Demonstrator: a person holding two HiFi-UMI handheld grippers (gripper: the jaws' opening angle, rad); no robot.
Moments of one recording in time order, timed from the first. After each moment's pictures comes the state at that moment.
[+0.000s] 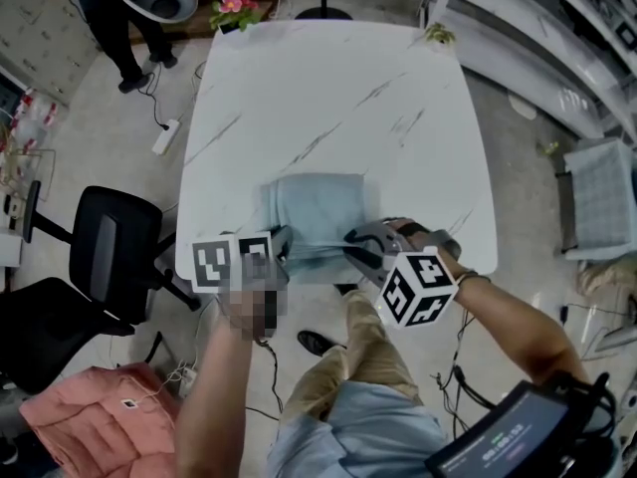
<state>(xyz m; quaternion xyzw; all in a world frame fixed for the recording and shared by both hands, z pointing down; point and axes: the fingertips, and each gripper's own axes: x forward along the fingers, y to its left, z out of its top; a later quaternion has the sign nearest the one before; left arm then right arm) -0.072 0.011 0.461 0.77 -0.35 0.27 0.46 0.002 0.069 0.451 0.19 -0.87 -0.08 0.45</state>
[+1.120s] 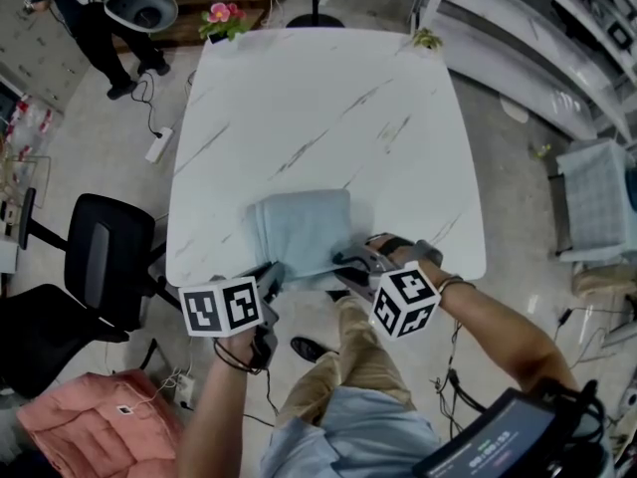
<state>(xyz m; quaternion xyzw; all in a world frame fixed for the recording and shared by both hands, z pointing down) -0.077 0.060 0.476 0.76 -0.35 0.23 0.49 0.005 0.097 0.481 0.12 -0.88 -0.11 0.45</state>
